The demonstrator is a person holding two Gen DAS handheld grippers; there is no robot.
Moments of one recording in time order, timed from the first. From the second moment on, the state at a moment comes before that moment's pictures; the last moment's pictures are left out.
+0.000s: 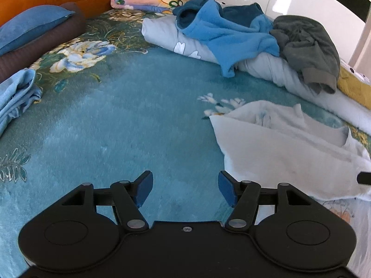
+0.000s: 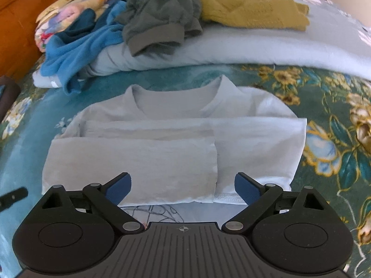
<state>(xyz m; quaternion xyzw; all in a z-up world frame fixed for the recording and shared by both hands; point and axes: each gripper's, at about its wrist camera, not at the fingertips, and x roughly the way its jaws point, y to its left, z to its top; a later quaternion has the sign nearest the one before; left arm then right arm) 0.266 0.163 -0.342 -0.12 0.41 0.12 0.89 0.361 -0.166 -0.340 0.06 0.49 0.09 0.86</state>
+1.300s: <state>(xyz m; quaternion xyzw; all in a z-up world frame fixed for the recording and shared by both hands) 0.280 0.113 -0.360 -0.10 0.41 0.01 0.91 0.411 -0.171 -0.266 0.11 0.42 0.18 0.88</state>
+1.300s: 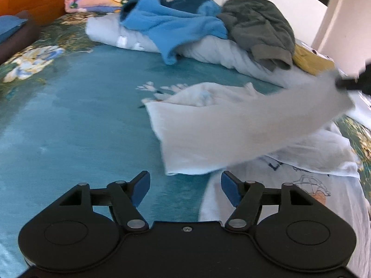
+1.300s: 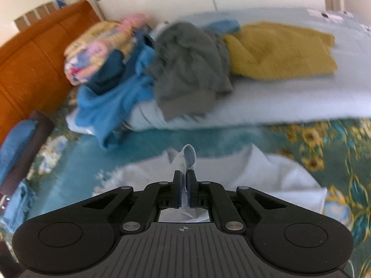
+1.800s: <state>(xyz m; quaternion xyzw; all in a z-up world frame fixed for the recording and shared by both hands) 0.317 0.102 -0.368 -0.09 0.39 0.10 0.91 0.415 -0.193 -0.208 0.11 0.33 0.17 0.92</state>
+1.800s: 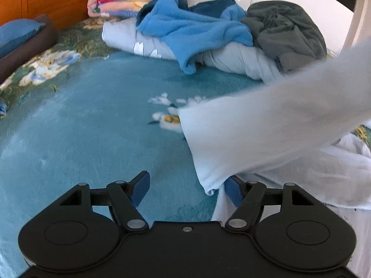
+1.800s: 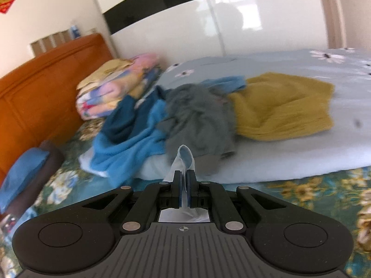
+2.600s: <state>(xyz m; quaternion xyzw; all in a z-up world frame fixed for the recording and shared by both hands) 0.311 0.114 -0.378 -0.11 0.40 0.11 0.90 0.379 -0.259 -0.355 0.11 0.50 0.04 0.86</state>
